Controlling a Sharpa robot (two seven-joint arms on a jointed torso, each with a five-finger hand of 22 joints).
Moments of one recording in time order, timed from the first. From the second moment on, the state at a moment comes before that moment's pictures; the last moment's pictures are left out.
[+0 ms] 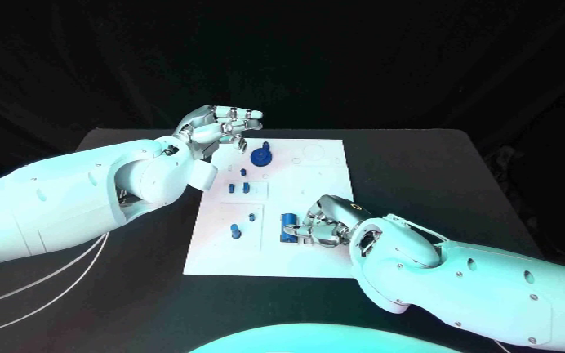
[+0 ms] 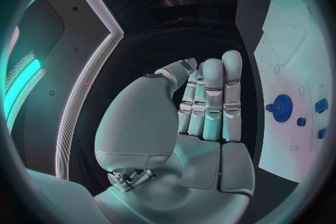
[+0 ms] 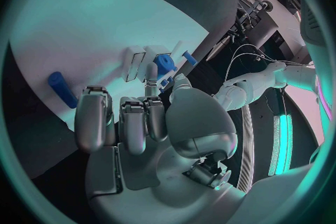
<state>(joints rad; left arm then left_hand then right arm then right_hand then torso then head) 1.15 -0.95 0.00 1.56 -0.06 -0.19 0.32 1.37 -0.14 0.46 -0.01 0.25 1.06 0.17 0.10 0.08 1.15 0.10 0.21 0.15 1.25 0.01 1.03 0.46 0.16 1.18 0.09 0.93 0.69 1.00 -0.70 -0.12 1.78 -1.42 -0.45 -0.59 1.08 0.07 -0.22 0.26 0.31 1.14 0.02 0.35 0.56 1.47 -0.04 1.49 1.31 1.47 -0.11 1.57 1.31 0.07 1.47 0.01 1.31 1.31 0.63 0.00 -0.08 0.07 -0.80</state>
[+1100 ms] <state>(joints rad) 1.15 -0.95 0.00 1.56 -0.06 -0.19 0.32 1.37 -0.14 0.46 -0.01 0.25 1.06 0.17 0.10 0.08 1.15 0.10 0.21 0.15 1.25 0.01 1.03 0.46 0.16 1.18 0.09 0.93 0.69 1.06 -0.93 -0.12 1.89 -1.40 -0.52 -0.45 1.33 0.05 -0.12 0.14 0.30 1.04 0.07 0.23 0.52 1.46 -0.01 1.47 1.31 1.46 -0.08 1.57 1.31 0.07 1.47 0.03 1.24 1.31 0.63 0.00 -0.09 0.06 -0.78</state>
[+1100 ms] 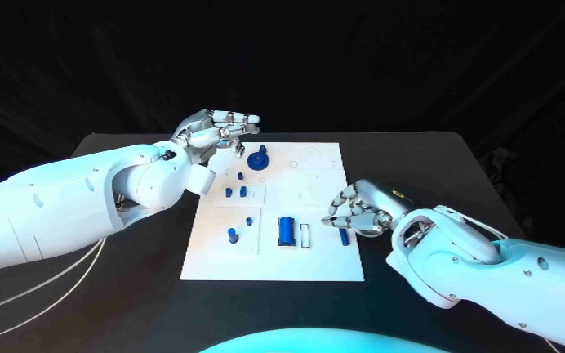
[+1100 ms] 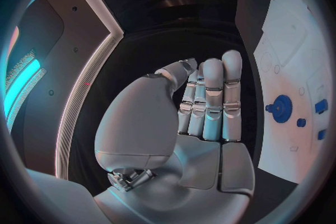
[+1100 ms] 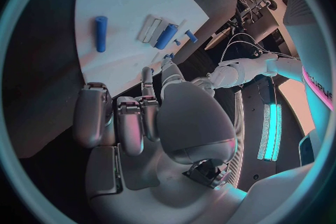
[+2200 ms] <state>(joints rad) 1.15 -0.95 0.00 1.56 -0.06 -0.19 0.32 1.37 -0.13 0.46 -0.01 0.25 1.06 0.17 0.10 0.08 1.15 0.09 0.21 0.15 1.25 0.01 1.03 0.46 0.16 1.18 0.09 0.93 0.69 0.98 -0.93 -0.13 1.80 -1.55 -0.47 -0.56 1.29 0.02 -0.13 0.19 0.30 1.09 0.07 0.20 0.50 1.46 -0.01 1.39 1.31 1.47 -0.08 1.57 1.31 0.07 1.47 0.03 1.26 1.31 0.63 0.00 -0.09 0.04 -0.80</state>
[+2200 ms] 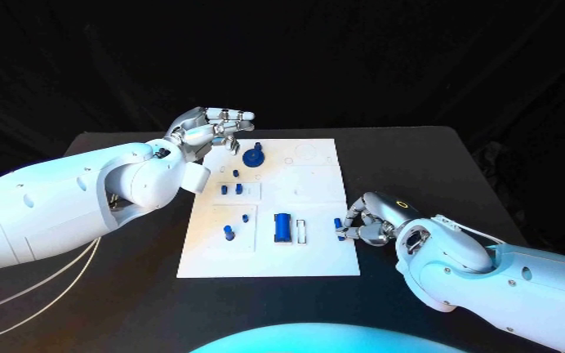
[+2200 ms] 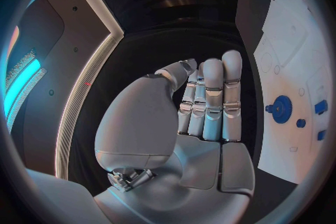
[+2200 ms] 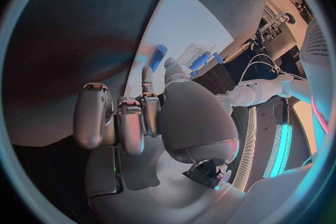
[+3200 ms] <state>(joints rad) 1.15 -0.95 0.00 1.56 -0.06 -0.19 0.31 1.37 -0.13 0.46 -0.01 0.25 1.06 0.17 0.10 0.08 1.15 0.09 0.21 0.15 1.25 0.01 1.03 0.46 0.16 1.18 0.09 0.93 0.69 0.99 -0.85 -0.12 1.74 -1.70 -0.35 -0.58 1.37 -0.03 -0.08 0.15 0.26 1.11 0.06 0.18 0.50 1.46 -0.01 1.40 1.31 1.47 -0.08 1.57 1.31 0.07 1.46 0.03 1.26 1.31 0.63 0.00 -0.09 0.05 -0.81</state>
